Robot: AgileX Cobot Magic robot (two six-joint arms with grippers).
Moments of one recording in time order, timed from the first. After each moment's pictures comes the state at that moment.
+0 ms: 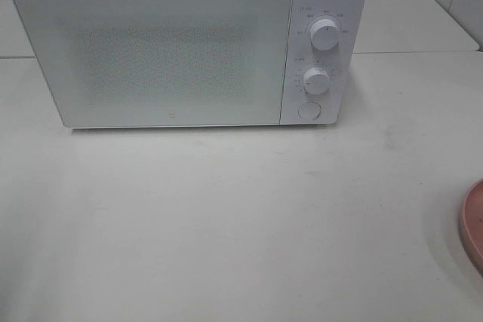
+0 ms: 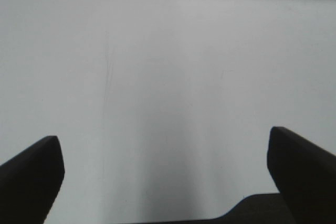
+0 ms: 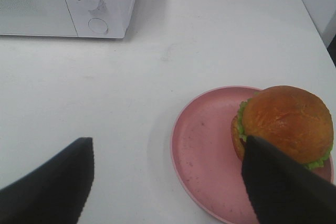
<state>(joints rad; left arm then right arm) 0.11 0.42 -0.53 -0.21 0.99 0.15 0.07 0.00 -0.51 -0.02 1.04 0.03</state>
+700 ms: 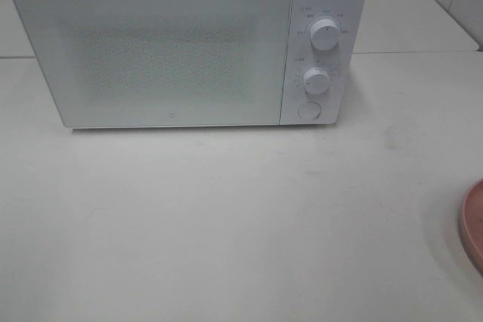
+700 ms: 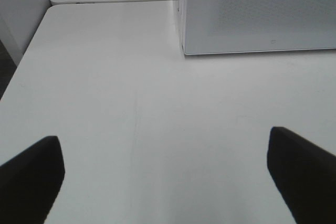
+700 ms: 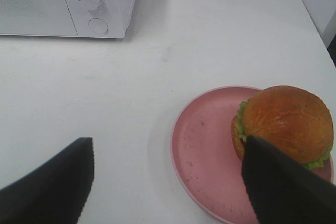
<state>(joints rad) 0.11 0.00 -0.50 -0.15 1.04 0.15 0.07 0.00 -0.51 -0.02 1.04 0.03</state>
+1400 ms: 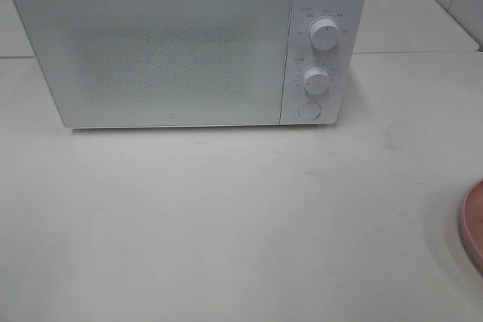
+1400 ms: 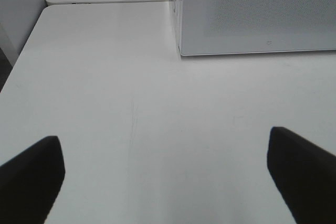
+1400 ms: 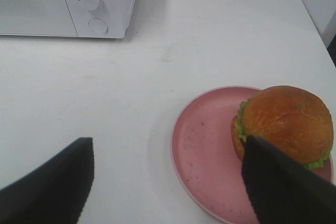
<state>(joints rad) 0.11 0.00 -0.50 -0.16 1.04 0.15 0.07 0.00 -0.51 -0.02 1.04 0.03</state>
